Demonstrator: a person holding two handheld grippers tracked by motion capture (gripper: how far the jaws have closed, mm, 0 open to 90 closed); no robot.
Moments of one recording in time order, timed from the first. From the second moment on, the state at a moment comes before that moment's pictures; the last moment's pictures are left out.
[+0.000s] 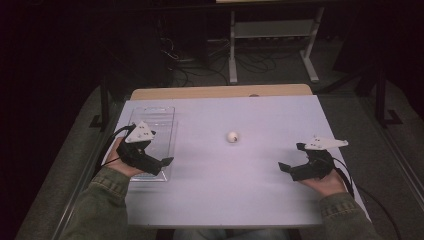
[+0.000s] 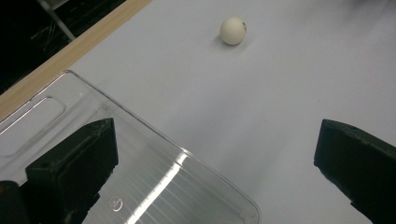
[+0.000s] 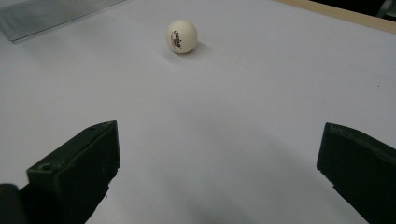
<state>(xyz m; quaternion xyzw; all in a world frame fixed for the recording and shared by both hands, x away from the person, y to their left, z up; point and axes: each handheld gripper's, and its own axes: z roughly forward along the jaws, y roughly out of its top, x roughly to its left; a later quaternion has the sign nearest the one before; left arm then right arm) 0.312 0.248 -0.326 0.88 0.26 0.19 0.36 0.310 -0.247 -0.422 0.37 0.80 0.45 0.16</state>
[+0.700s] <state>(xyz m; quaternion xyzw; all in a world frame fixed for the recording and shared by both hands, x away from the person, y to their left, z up) 0.327 0.227 -0.315 0.89 0.23 0.19 0.35 0.310 -0.247 -0.421 0.37 0.80 0.45 0.16</state>
